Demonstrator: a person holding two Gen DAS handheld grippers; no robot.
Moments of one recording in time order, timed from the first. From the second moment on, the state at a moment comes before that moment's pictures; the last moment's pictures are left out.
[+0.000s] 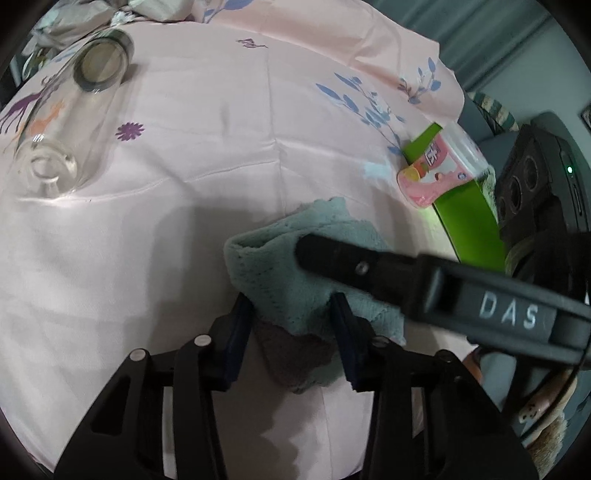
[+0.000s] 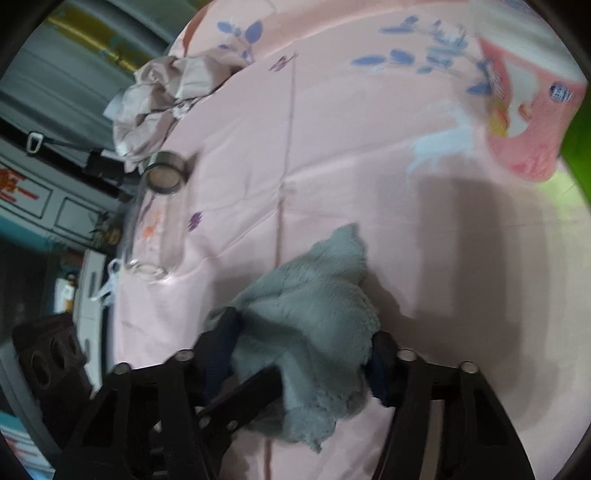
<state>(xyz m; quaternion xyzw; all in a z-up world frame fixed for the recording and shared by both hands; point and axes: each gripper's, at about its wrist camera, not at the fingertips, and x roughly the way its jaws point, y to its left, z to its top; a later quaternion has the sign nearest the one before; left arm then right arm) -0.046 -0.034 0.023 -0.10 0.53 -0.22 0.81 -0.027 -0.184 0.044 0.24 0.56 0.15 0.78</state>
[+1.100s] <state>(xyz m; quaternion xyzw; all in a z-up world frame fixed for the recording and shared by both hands) -0.085 -0.099 0.156 -0.02 0.35 -0.30 0.89 -0.096 -0.244 0.169 0.30 0.36 0.18 0.87</state>
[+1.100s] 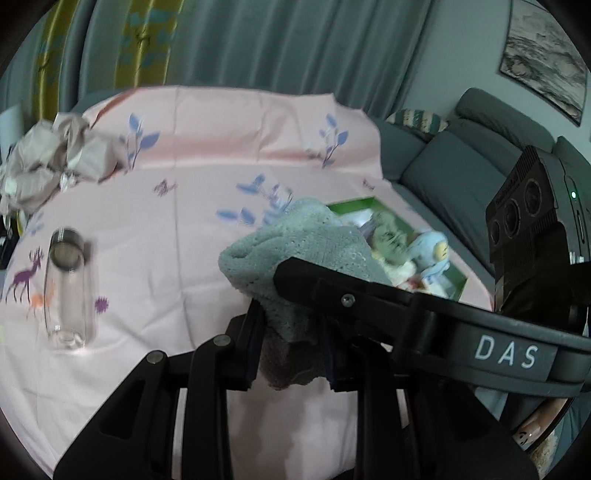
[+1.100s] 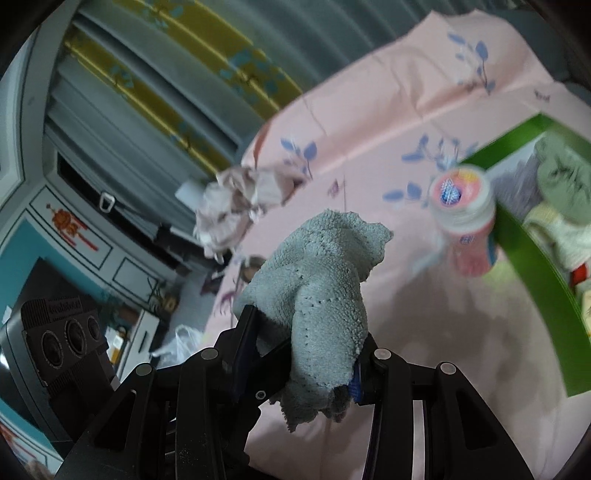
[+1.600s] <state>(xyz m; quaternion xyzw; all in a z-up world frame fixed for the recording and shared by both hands) -0.083 -0.142 0.200 -0.01 0.28 -0.37 0.89 -0.113 -0.282 0.224 0.27 0.27 0.13 0.92</state>
